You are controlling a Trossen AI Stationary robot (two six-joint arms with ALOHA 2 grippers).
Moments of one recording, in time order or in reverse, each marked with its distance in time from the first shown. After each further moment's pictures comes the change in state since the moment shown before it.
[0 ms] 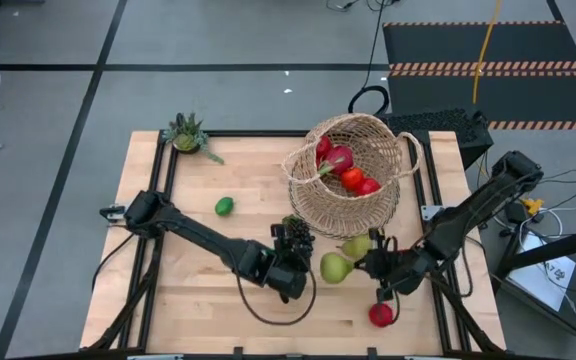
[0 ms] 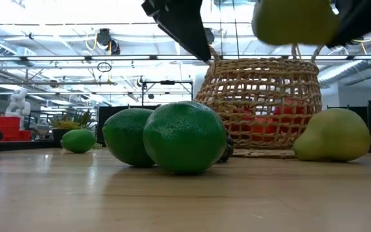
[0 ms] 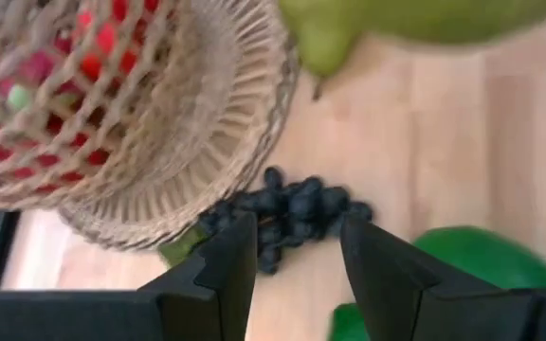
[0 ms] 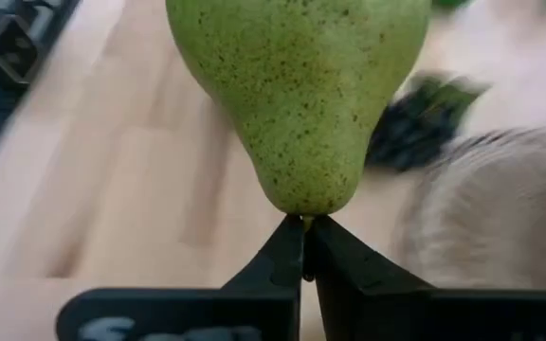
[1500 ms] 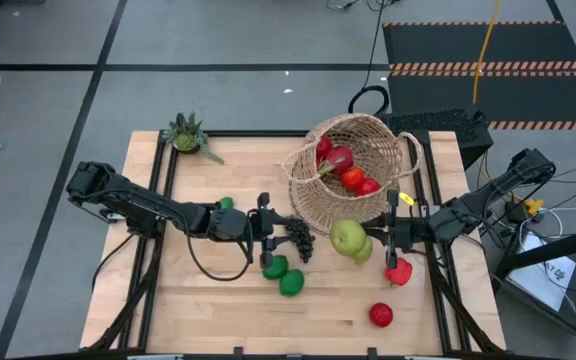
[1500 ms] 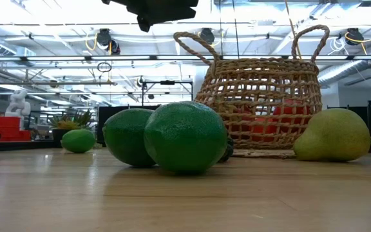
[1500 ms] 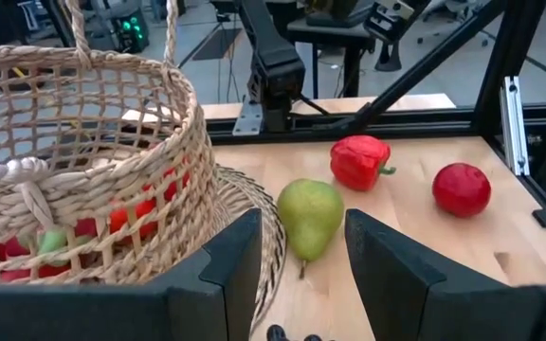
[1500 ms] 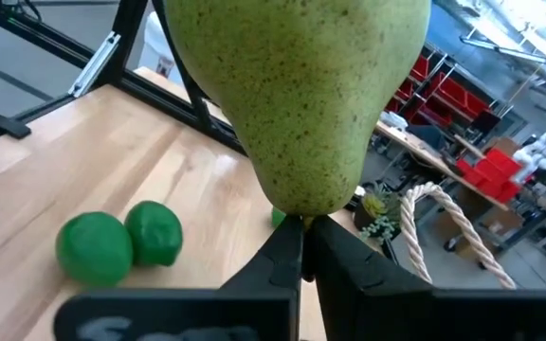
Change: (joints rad) left arm 0.157 -0.526 -0.786 1.117 0.300 0.255; right arm -0.158 -0.409 -0.184 0.497 0.066 -0.812
